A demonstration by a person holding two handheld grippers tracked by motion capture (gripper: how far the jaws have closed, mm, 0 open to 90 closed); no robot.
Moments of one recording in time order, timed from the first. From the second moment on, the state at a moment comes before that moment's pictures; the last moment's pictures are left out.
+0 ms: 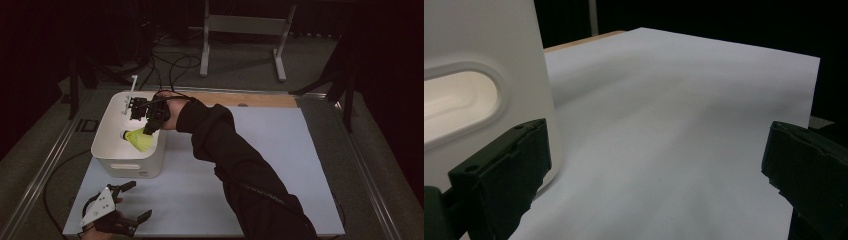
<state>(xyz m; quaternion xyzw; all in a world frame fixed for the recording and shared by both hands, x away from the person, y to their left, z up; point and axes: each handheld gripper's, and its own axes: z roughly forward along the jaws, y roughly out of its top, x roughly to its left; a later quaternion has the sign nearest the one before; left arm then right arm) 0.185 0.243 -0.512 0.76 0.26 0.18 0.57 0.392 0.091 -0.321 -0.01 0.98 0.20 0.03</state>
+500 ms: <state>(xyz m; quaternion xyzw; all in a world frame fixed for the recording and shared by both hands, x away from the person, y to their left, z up) 0.186 0.244 -0.513 0.76 0.26 0.18 0.57 0.402 0.102 -0.345 0.00 0.98 0.20 0.02</state>
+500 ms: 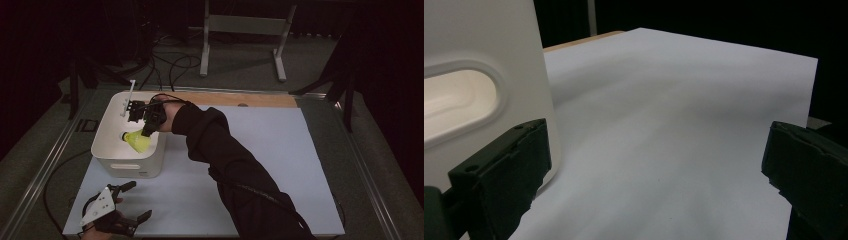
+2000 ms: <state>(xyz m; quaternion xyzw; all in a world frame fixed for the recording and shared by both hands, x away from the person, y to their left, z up) 0.186 0.244 -0.514 0.76 0.26 0.17 0.57 0.411 0.106 -0.363 0.09 0.97 0.20 0.02</state>
